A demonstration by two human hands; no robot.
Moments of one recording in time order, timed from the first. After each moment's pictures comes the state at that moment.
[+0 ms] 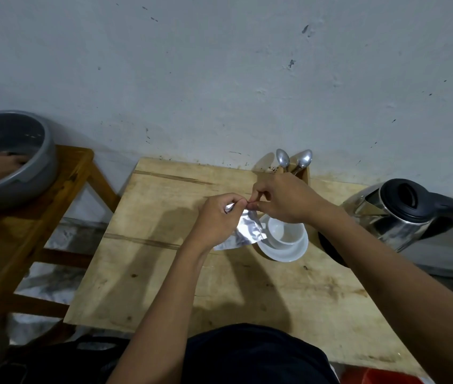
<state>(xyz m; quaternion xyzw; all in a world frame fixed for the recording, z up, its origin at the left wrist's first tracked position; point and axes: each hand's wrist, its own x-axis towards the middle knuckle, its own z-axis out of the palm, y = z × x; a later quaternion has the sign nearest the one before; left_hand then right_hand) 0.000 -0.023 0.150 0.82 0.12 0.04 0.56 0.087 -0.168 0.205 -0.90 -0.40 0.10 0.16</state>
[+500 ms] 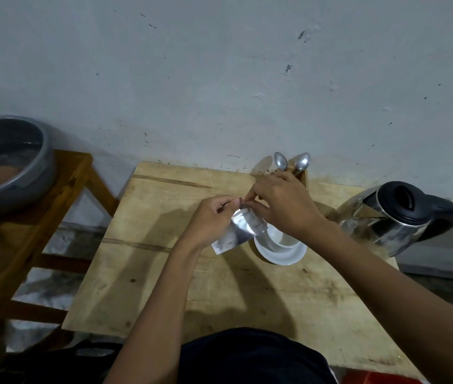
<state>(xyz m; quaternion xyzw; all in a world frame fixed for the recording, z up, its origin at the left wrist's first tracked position) 0.004 -0.014 0.152 0.76 0.15 0.00 0.63 0.077 -0.168 0.188 -0.89 -0.43 -0.08 0.14</state>
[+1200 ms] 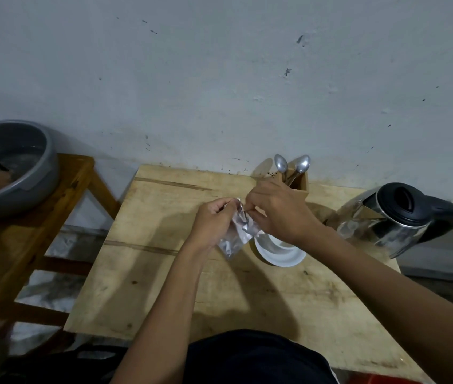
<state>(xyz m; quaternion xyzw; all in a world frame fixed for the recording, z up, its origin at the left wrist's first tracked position) 0.003 -0.027 0.154 0.68 0.23 0.04 0.70 0.073 -0.170 0.180 -0.85 -0.49 -0.09 0.17</state>
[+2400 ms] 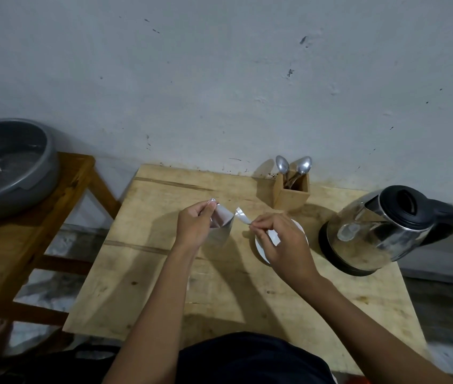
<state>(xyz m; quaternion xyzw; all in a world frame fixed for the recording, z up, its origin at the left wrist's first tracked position) 0.010 0.008 0.107 0.65 0.31 0.11 0.68 0.018 -0.184 0.127 -0.82 -0.30 -0.13 0.46</state>
